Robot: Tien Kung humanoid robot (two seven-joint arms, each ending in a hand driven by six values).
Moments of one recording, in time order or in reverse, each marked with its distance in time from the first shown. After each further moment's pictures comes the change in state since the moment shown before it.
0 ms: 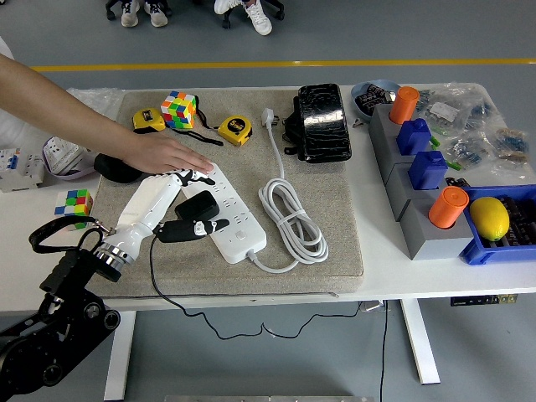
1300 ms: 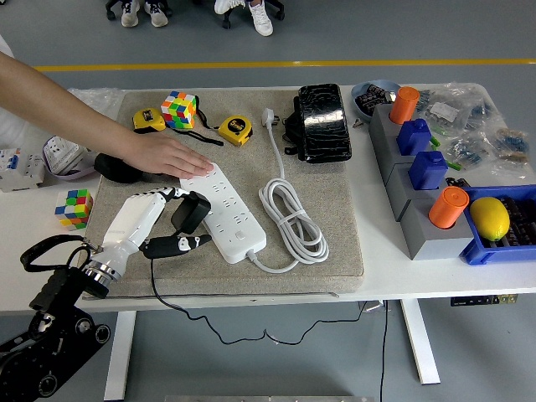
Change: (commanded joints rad) left arm 0.038 -0.008 -0.002 0.147 0.034 0.047 -0.033; right arm 0.002 0.002 -0.018 -0.005 0.014 0.003 -0.006
